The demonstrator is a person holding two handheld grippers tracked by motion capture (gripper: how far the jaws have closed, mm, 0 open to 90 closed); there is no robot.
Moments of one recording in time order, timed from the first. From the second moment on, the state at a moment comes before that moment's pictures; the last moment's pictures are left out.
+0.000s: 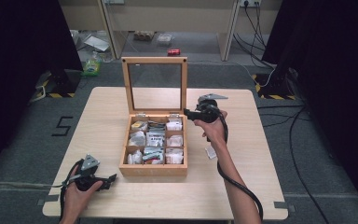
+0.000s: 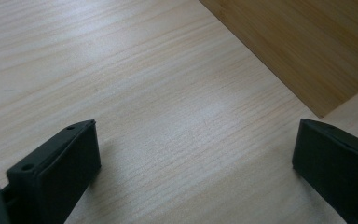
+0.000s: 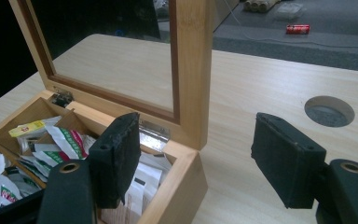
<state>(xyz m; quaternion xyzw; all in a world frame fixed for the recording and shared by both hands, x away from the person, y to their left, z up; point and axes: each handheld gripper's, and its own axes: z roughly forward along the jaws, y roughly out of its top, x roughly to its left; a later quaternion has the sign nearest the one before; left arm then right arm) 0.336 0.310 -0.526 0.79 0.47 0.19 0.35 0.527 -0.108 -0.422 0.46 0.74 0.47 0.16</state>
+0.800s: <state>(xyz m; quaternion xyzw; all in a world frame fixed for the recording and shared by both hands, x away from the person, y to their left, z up) 0.336 0.310 -0.526 0.79 0.47 0.19 0.35 0.551 -0.082 -0.420 0.45 0.74 0.47 0.15</state>
